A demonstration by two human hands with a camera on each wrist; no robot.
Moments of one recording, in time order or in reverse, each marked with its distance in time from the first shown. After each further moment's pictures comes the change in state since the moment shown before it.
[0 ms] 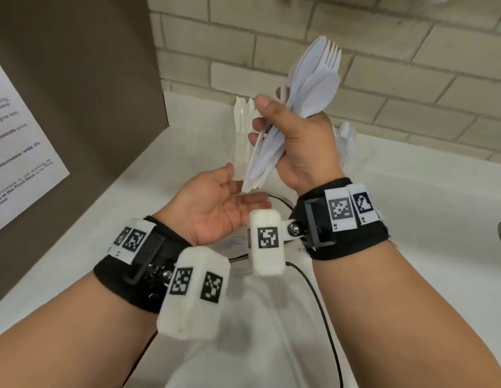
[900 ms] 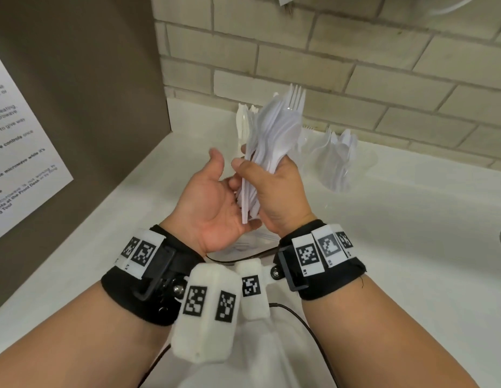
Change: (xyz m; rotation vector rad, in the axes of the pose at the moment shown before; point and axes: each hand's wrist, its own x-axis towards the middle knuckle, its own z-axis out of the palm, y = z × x) left_hand -0.001 -0.004 -0.003 -0.098 -0.192 0.121; right_hand -0.027 0.047 0.001 -0.168 -0.015 0.105
